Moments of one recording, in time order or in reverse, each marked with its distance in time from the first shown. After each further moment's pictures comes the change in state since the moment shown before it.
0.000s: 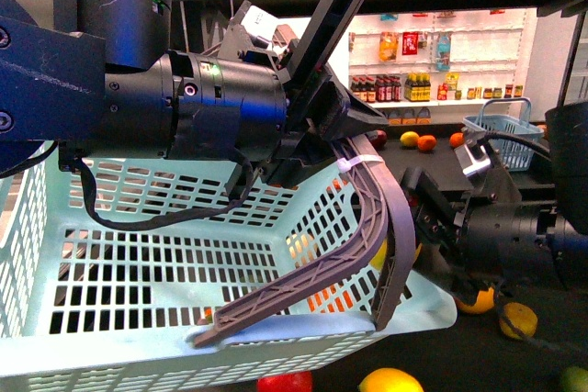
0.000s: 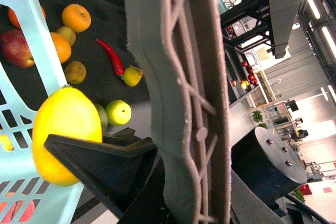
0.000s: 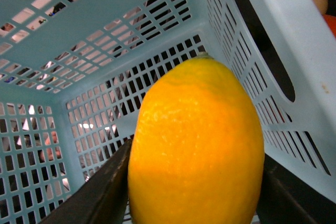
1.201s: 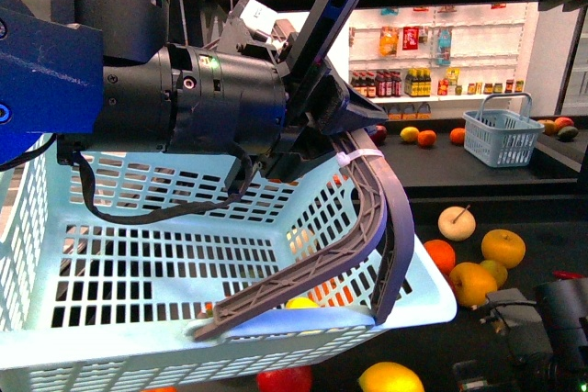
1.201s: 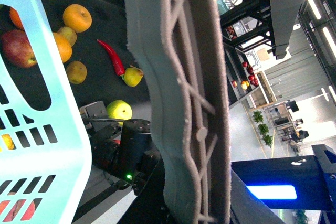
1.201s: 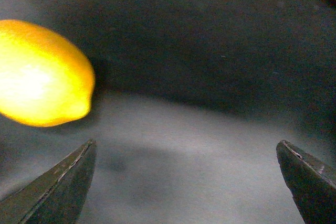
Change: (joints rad) left arm 0.000 0.000 0.000 0.000 0.000 -0.001; right arm -0.197 0.639 0.298 -0.120 0.367 -0.875
